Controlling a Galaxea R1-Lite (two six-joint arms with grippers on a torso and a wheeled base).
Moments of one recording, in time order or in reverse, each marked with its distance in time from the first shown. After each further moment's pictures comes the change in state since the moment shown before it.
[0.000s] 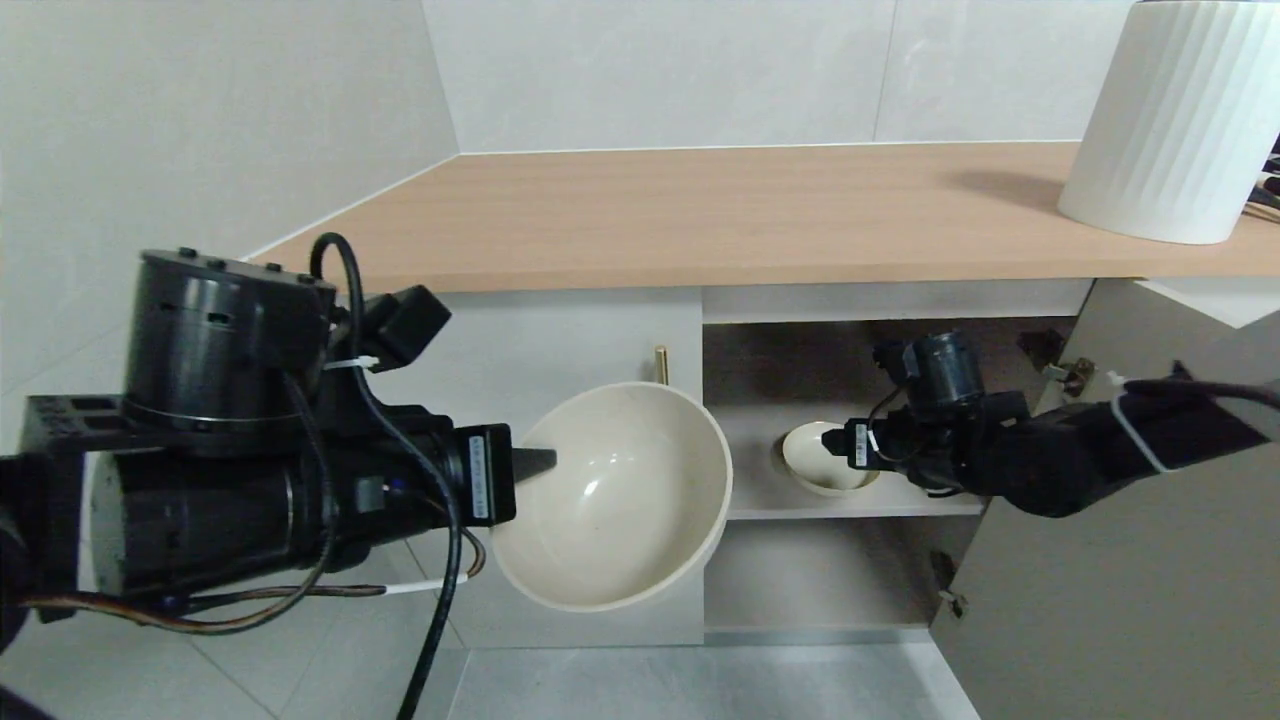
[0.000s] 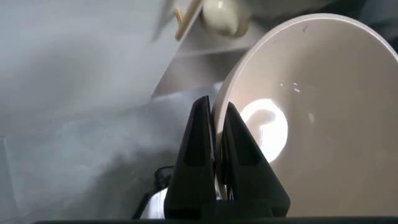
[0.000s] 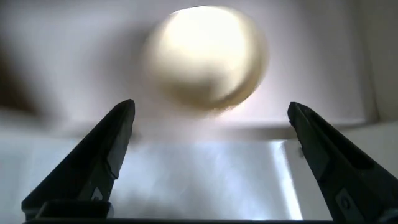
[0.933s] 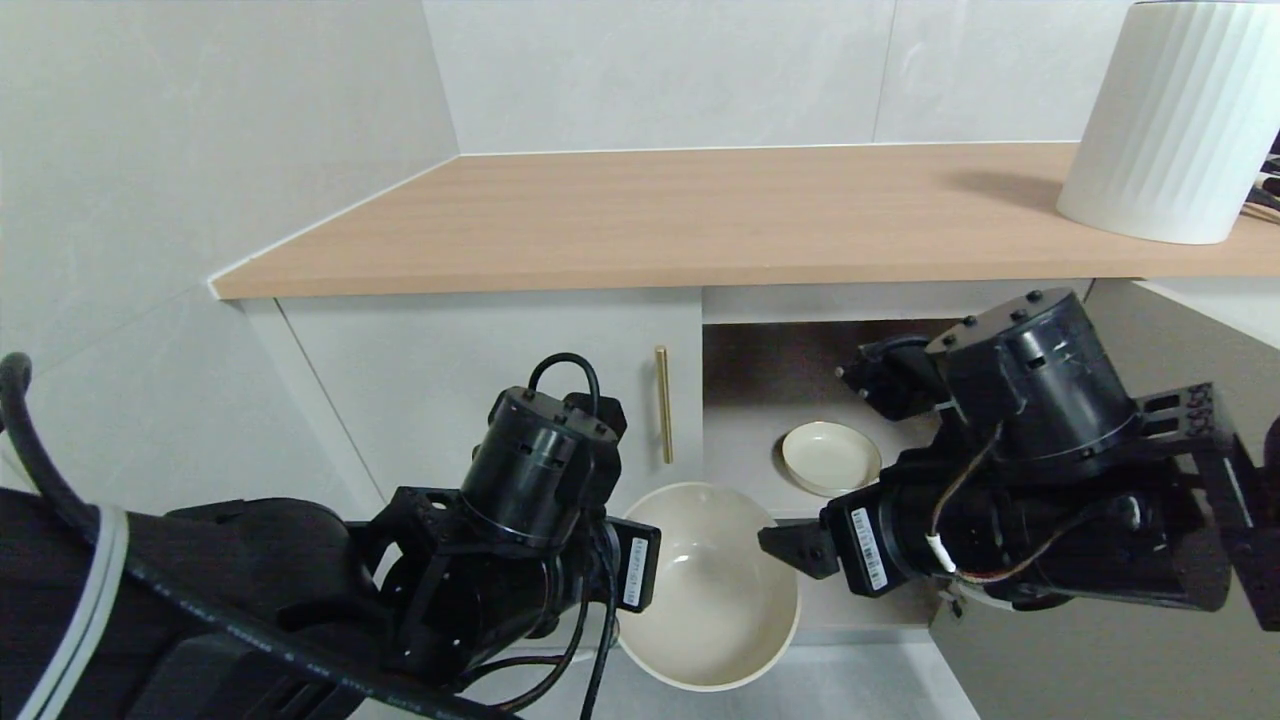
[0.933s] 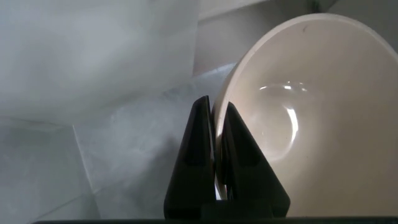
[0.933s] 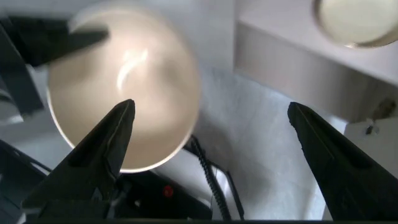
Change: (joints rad) left arm -0.216 0.285 0.007 -0.113 0.325 0.067; right arm 0.401 -0.416 0.081 0.418 0.107 0.012
